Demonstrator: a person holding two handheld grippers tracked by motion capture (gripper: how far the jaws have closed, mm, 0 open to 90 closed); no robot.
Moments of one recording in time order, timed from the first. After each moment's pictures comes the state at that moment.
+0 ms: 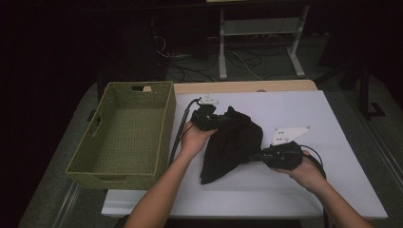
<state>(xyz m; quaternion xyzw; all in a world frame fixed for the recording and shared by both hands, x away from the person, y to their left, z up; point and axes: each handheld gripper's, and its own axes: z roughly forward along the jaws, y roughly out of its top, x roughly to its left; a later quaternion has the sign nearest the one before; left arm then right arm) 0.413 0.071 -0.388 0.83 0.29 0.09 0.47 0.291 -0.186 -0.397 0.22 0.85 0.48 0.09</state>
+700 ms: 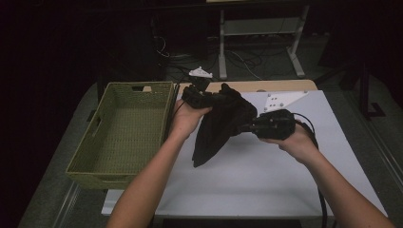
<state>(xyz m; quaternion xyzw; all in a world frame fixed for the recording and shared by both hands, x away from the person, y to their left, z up) 0.416 0.085 -0.297 0.82 0.30 0.11 0.47 0.323 -0.159 -0.316 0.18 0.83 0.52 0.10</state>
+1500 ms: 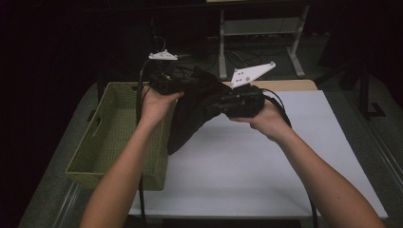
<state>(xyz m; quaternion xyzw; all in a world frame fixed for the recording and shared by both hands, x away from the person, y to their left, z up) 0.418 0.160 -0.250 0.80 0.31 0.14 0.50 0.350 -0.089 -0.261 0.13 0.83 0.54 0.10</state>
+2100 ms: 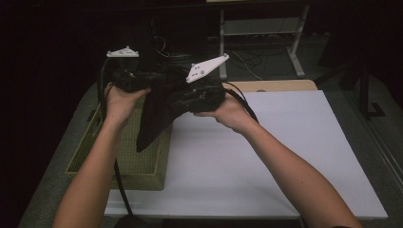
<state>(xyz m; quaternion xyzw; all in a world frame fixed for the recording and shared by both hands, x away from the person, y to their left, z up) 0.414 0.244 -0.236 0.78 0.34 0.17 0.50 0.364 -0.005 -0.246 0.09 0.84 0.53 0.08</state>
